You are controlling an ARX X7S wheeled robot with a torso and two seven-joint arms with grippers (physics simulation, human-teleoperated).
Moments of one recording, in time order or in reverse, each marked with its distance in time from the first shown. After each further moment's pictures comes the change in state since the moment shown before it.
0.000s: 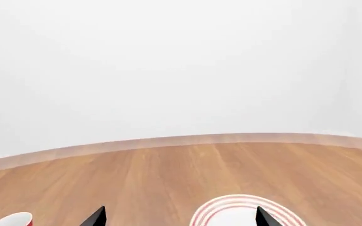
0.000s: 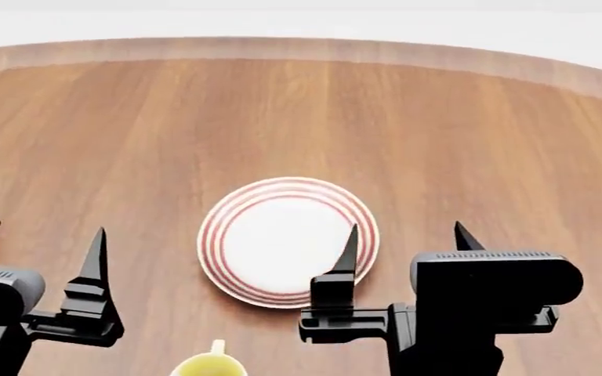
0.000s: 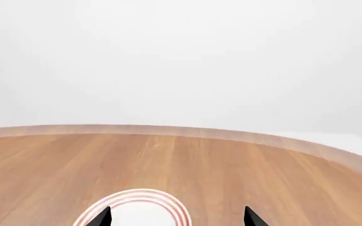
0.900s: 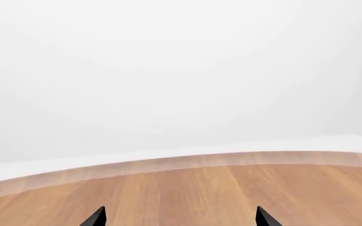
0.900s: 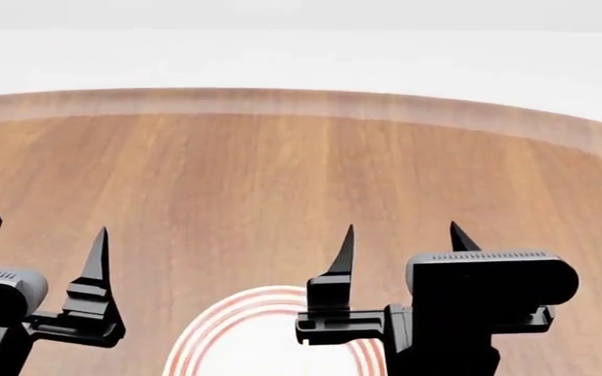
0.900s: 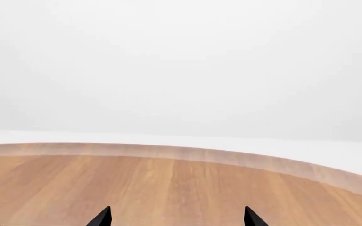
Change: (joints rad) left arm -0.004 -0.019 0.020 0.000 -0.014 0.008 -0.020; right arm 0.000 0.021 -0.018 0.005 0.031 -0.014 0.022
